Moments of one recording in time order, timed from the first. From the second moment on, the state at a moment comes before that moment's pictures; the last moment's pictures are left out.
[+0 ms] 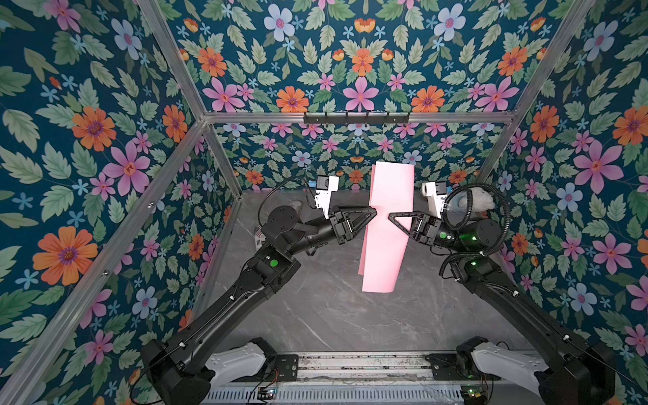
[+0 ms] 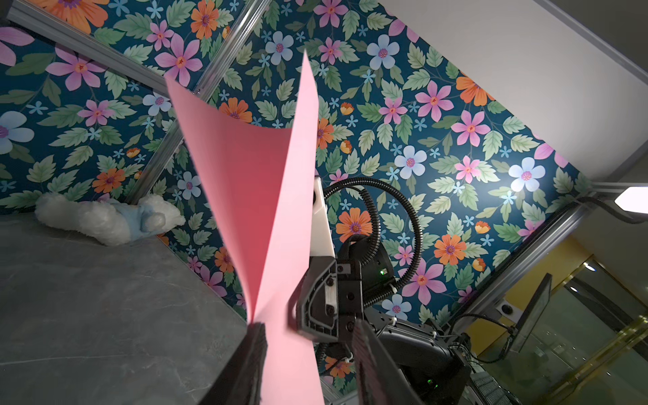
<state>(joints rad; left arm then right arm) -0.73 1.14 1.17 0.22 0.55 -0.83 0.47 1.11 0.92 0.69 -0.88 1.16</state>
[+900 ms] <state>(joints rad) -0.75 1.12 1.19 0.05 0.44 -0.70 0.47 1.10 0.92 0.67 -0.88 1.15</state>
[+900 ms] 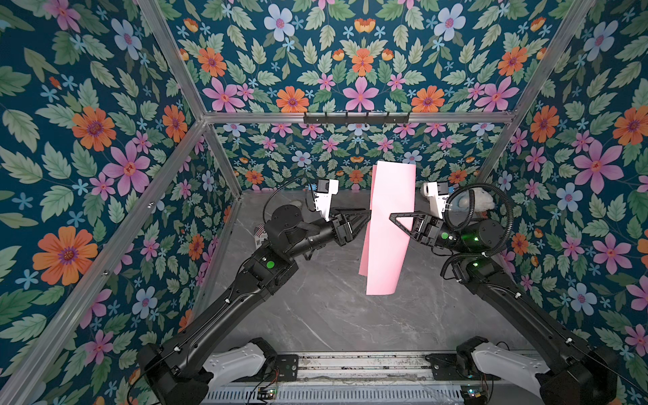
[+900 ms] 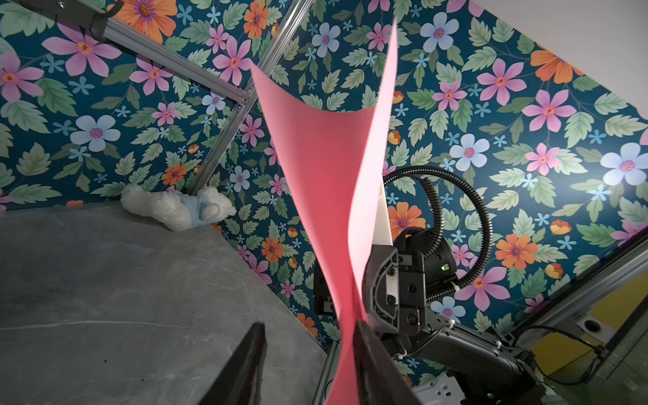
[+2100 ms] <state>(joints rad) -0.77 1.15 1.18 0.11 0.48 -0.75 0.49 1.13 0.95 0.63 -0.86 1.10</state>
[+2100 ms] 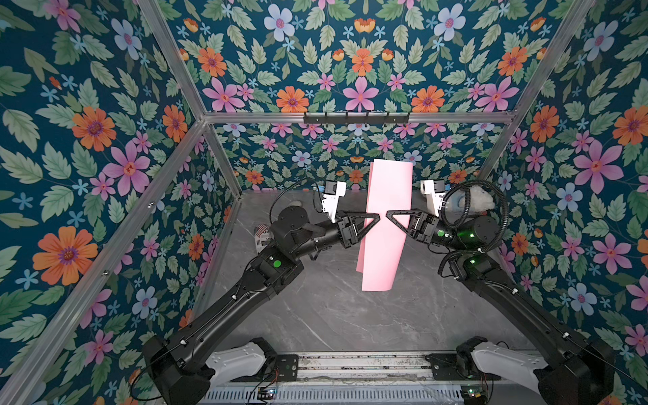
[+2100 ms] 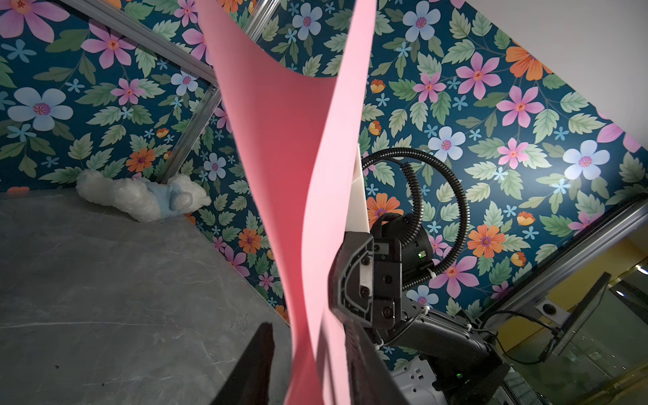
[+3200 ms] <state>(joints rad) -0.77 1.16 1.17 0.11 0.49 -0.76 0.51 1.09 0.98 0.47 -0.81 0.97</state>
